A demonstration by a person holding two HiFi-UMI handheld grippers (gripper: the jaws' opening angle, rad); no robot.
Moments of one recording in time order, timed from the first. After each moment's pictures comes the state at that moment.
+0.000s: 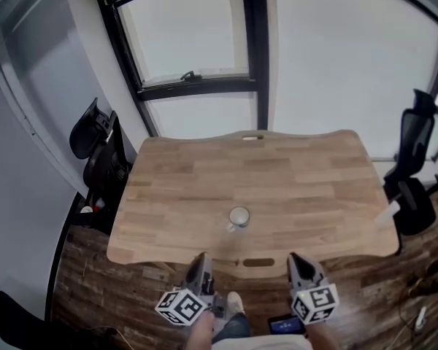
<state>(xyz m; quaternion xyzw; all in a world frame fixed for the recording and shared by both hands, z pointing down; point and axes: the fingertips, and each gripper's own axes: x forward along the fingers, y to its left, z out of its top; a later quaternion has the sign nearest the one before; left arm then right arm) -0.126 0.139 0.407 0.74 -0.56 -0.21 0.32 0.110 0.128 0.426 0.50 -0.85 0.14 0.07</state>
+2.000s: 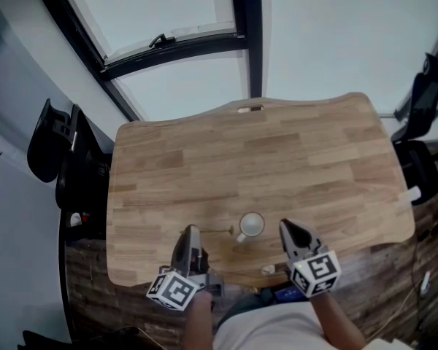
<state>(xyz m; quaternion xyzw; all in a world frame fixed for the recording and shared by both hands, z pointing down) -0.204 -0.038 0.414 0.72 -0.55 -0.21 0.36 0.022 -0.041 0.454 0.49 -0.85 0.17 0.10</state>
